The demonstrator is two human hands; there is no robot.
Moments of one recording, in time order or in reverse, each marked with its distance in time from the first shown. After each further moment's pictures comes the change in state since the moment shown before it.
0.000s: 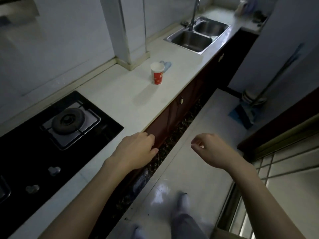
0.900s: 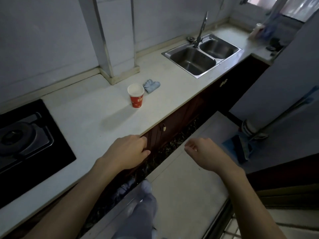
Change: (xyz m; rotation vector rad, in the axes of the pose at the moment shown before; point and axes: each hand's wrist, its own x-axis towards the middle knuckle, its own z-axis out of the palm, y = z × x) left_hand 0.255 0.065 -0.045 -0.083 0.015 -0.190; right_hand 0.201 0.173 -0.129 -0.011 -0.086 -0.101
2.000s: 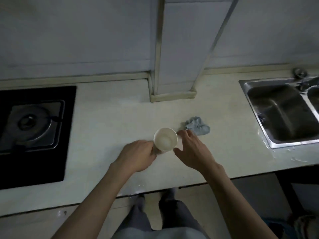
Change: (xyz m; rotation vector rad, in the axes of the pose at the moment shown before) left_hand 0.259 -0.135 -0.023 -0.354 -0.049 -0.593; right_hand 0.419 -0.058 -0.030 -0.176 -0.220 -0.515
